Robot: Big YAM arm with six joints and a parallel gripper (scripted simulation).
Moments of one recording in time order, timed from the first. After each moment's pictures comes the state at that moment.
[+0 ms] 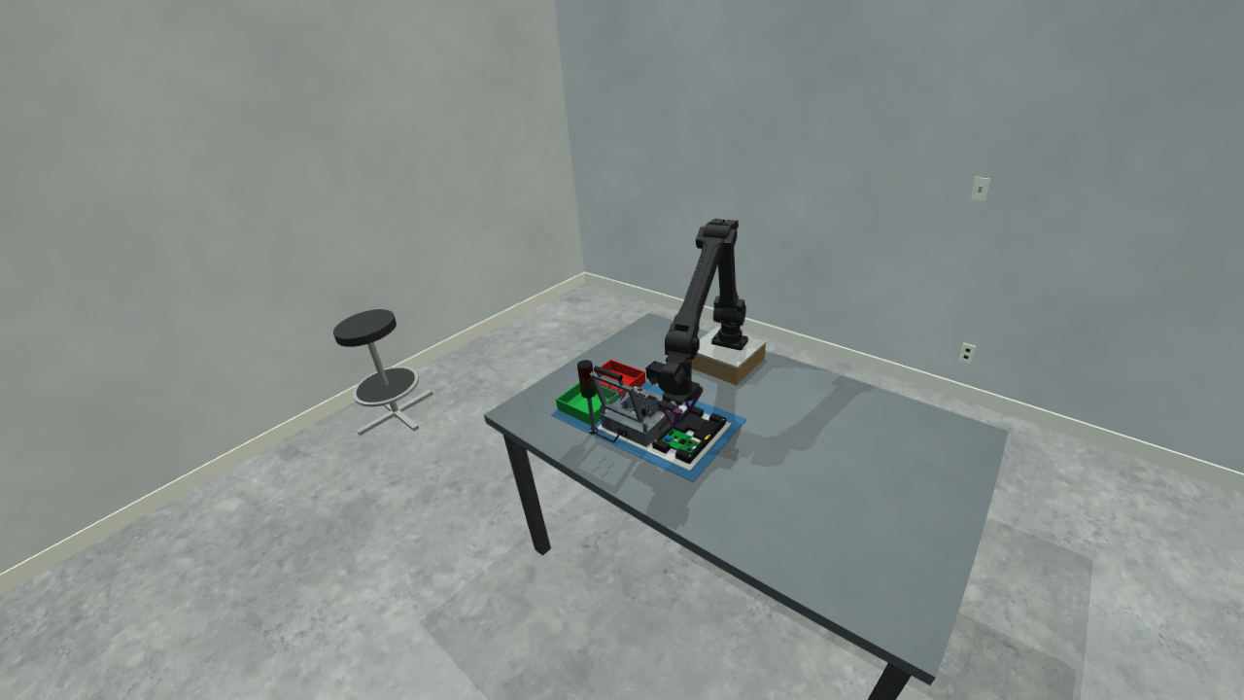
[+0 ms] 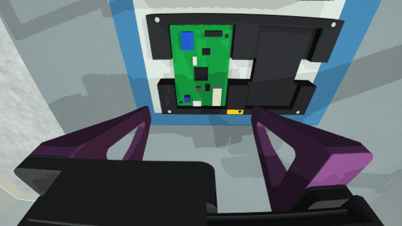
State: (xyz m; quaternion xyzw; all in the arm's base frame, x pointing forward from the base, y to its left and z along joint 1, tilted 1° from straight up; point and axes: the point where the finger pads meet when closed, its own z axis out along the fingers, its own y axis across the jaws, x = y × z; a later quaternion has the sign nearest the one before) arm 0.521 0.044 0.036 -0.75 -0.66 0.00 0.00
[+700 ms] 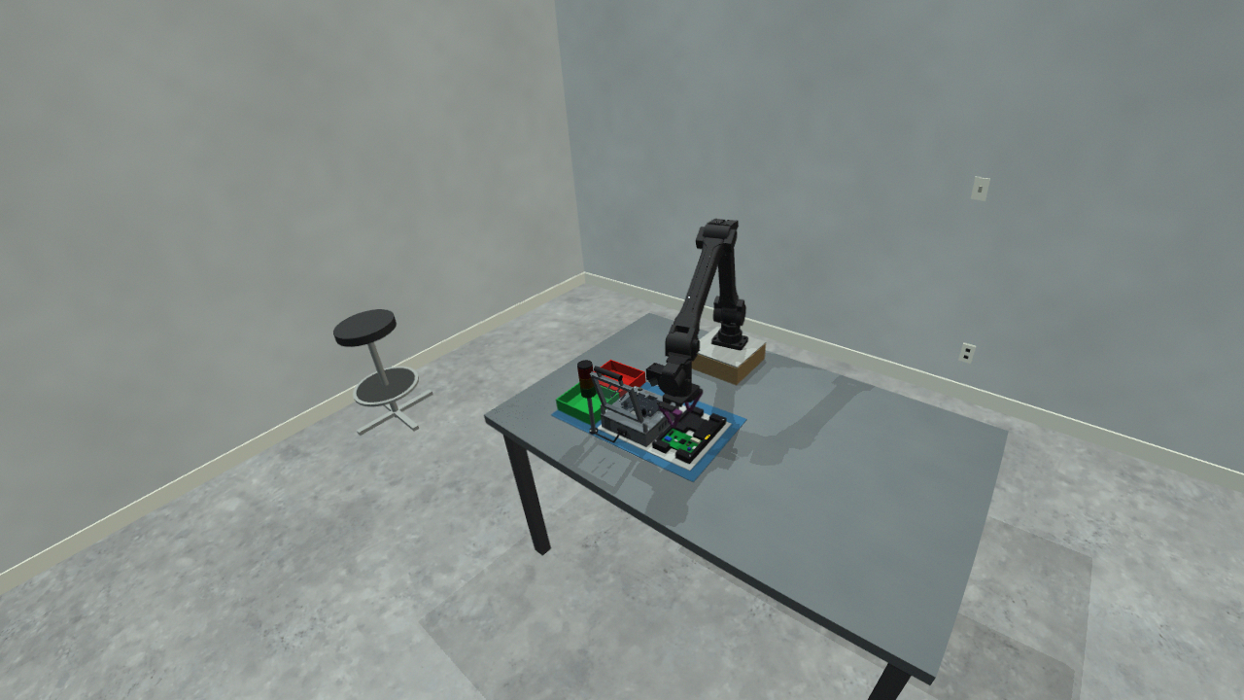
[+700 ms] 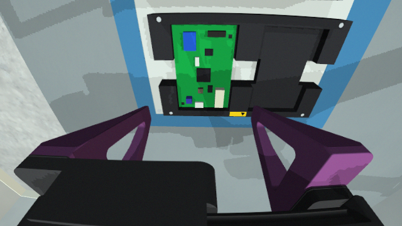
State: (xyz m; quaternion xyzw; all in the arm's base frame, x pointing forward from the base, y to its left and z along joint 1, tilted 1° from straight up) arm 0.522 0.044 0.031 -0.75 -0.66 -0.01 0.00
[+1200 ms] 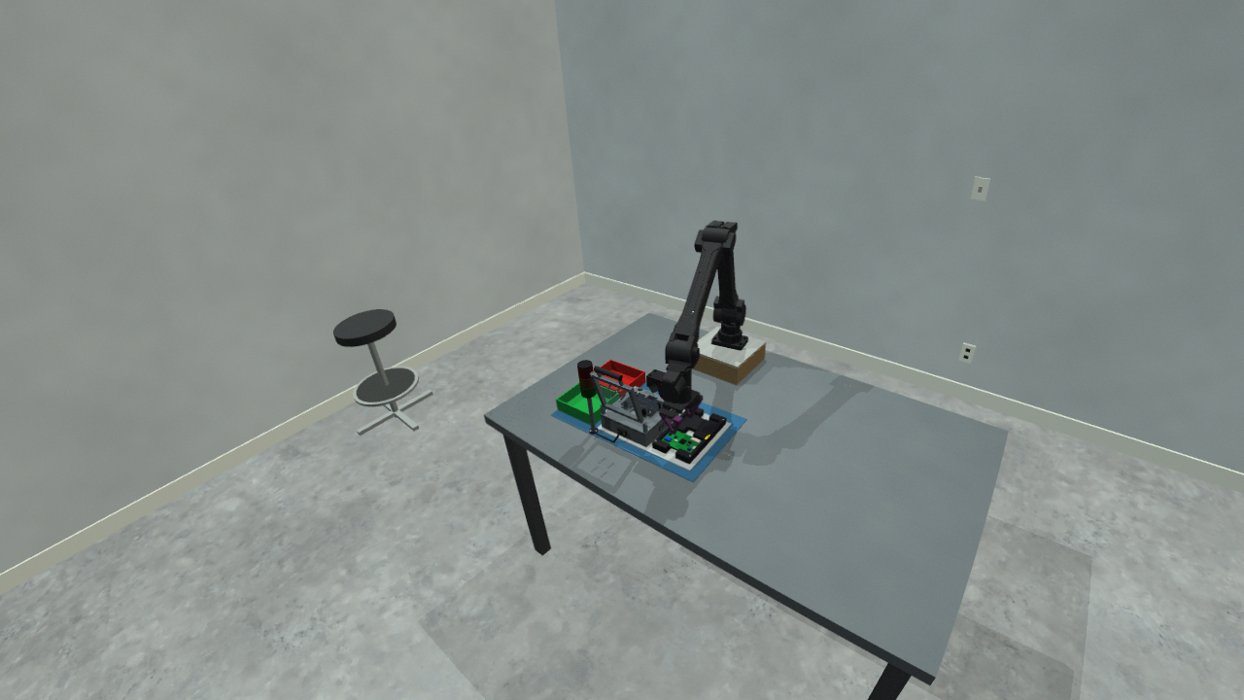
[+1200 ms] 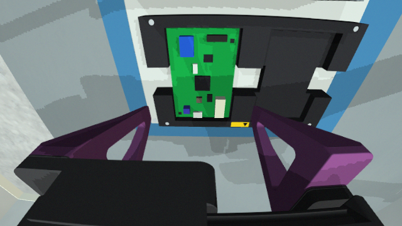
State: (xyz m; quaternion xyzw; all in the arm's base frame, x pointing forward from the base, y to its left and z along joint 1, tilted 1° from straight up) arm 0.521 0.044 0.008 -0.75 -0.66 0.00 0.00
